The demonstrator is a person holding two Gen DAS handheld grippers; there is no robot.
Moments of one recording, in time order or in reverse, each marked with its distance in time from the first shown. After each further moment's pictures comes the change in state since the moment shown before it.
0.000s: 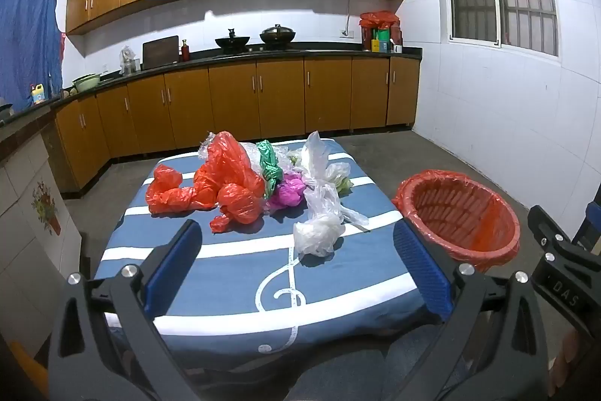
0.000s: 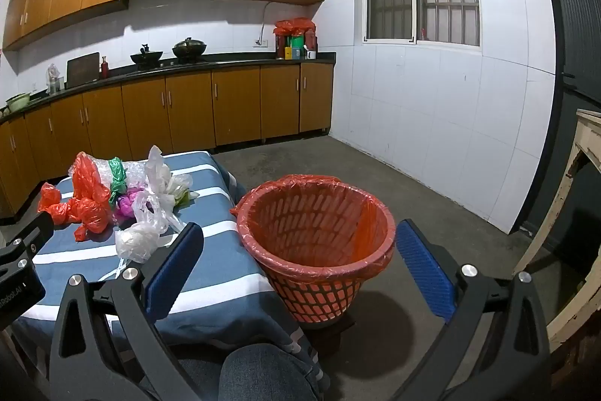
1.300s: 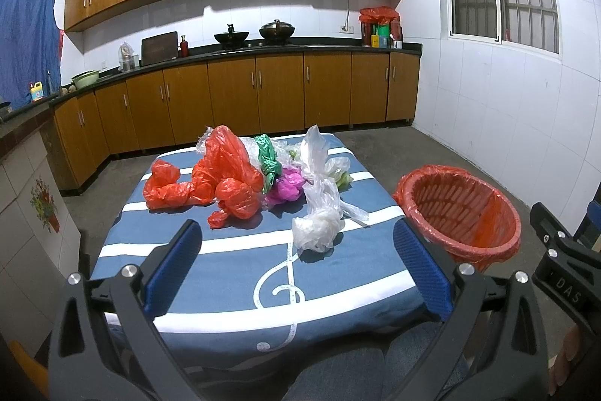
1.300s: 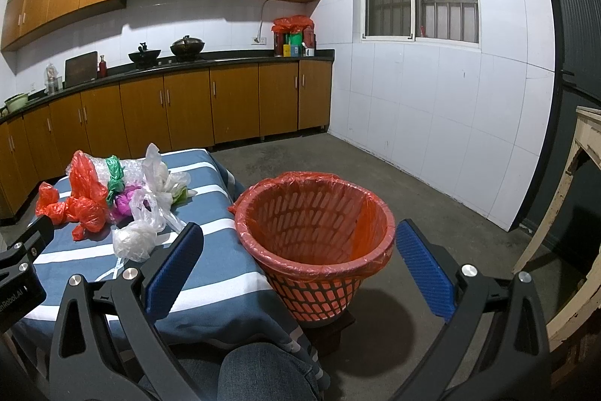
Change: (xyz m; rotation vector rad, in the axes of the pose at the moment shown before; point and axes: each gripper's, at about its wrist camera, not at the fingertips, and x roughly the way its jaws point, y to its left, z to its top) left arm 0.000 0.000 0.000 0.001 0.010 0.000; right arm 0.002 -0.001 -0.001 0.004 0.005 0.002
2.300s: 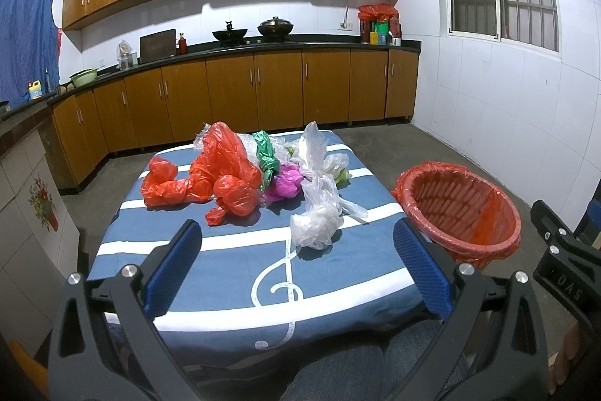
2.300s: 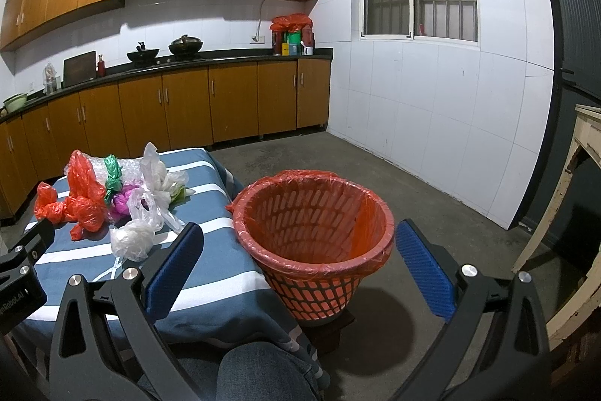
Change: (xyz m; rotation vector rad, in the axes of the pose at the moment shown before) left arm 0.000 -0.002 -0.002 0.000 0.006 0.000; right arm 0.002 -0.001 -0.001 0.001 0.003 -0.001
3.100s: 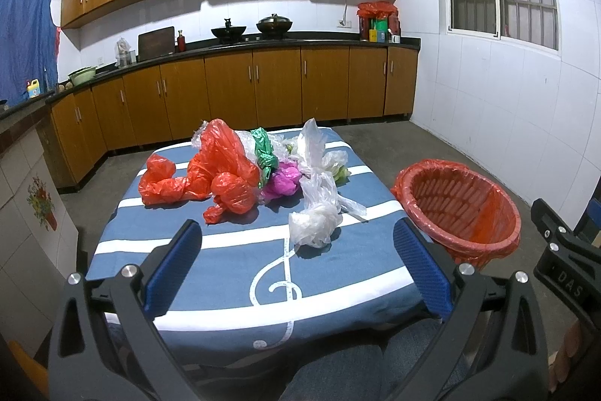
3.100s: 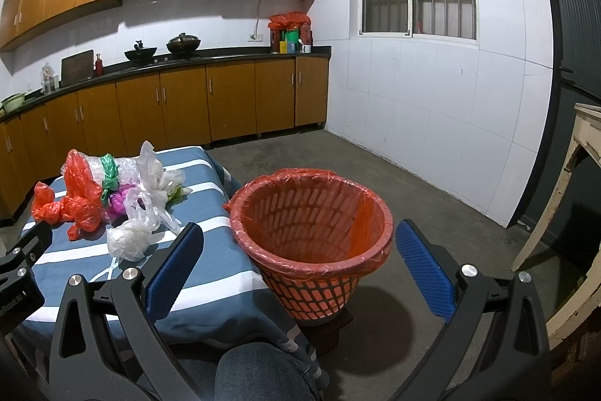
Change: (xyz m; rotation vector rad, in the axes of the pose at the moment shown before) left arm -0.001 -0.002 -0.002 0.000 0.005 0.000; right arm 0.004 0.000 0.000 0.000 0.006 0.000
